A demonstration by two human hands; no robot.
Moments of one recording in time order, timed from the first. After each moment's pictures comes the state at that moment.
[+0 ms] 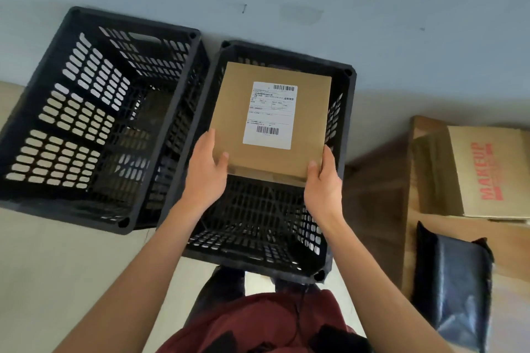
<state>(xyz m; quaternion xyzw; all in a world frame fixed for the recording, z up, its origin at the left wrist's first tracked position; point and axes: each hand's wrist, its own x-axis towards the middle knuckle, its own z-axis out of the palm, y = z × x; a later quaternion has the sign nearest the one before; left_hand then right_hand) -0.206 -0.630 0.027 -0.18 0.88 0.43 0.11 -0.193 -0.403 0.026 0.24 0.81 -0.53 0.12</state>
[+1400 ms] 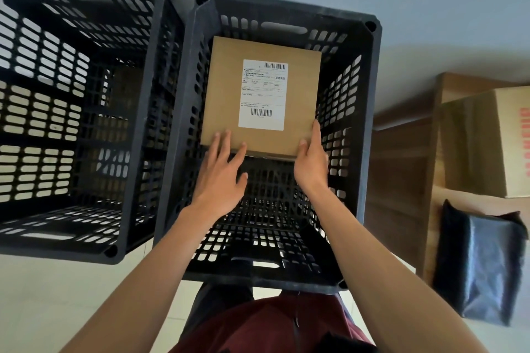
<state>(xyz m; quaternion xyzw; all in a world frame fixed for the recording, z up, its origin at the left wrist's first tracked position) -0.224 -0.637 -0.060 0.04 0.94 0.14 0.31 -0.247 -0.438 -0.086 0.30 0.81 -0.47 0.19</state>
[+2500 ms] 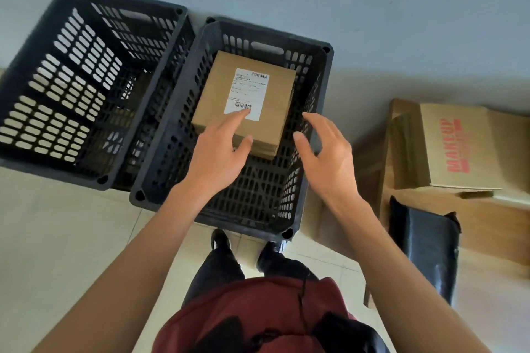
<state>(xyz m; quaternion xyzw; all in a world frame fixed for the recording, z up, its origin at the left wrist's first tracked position) -0.157 -0.556 0.077 -0.02 0.93 0.36 0.08 -0.158 -0.346 0.078 -0.01 0.91 -0.42 0.01</state>
